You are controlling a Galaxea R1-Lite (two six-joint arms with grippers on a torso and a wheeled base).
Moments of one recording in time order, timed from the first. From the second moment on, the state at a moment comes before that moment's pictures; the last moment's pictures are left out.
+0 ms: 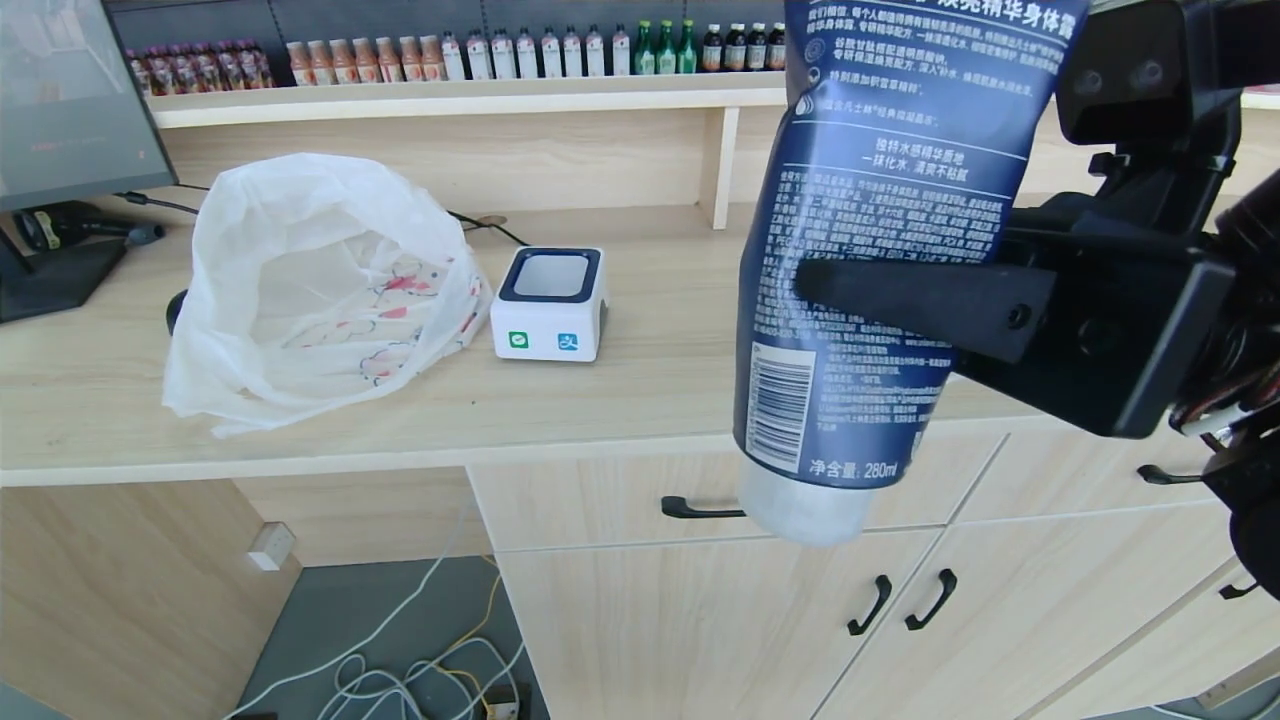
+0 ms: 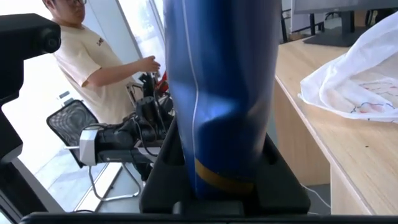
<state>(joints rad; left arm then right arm) 0.00 0.00 0.00 0.00 0.00 -0.01 0.59 1.61 -0.92 -1.19 1.08 0.58</state>
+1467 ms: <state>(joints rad) 0.00 0.00 0.00 0.00 0.00 -0.01 0.57 1.61 -0.84 -1.20 0.92 0.42</state>
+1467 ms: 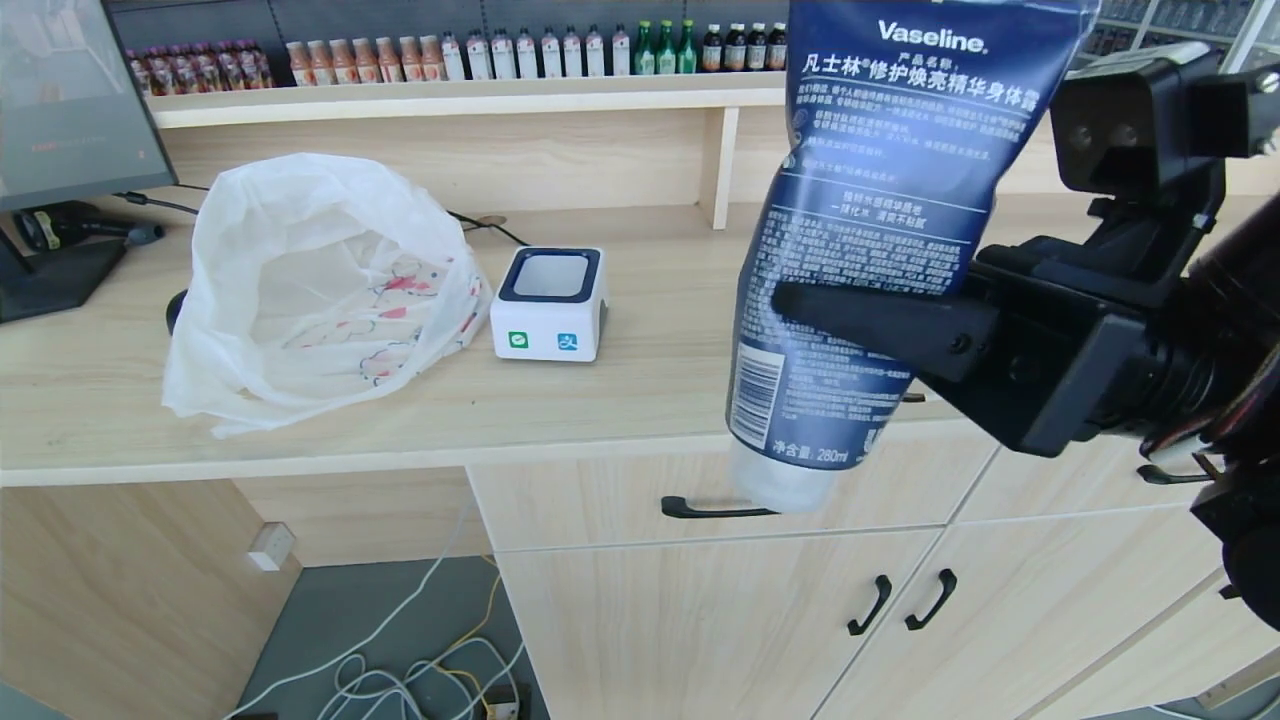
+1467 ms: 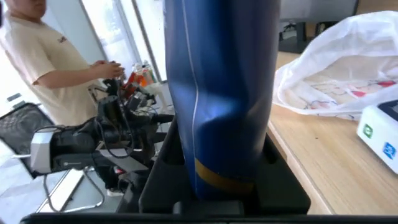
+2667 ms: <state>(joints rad) 0.00 0.00 0.00 0.00 0.00 -0.01 0.50 1.53 -0.55 -1.25 -0.14 -0.17</state>
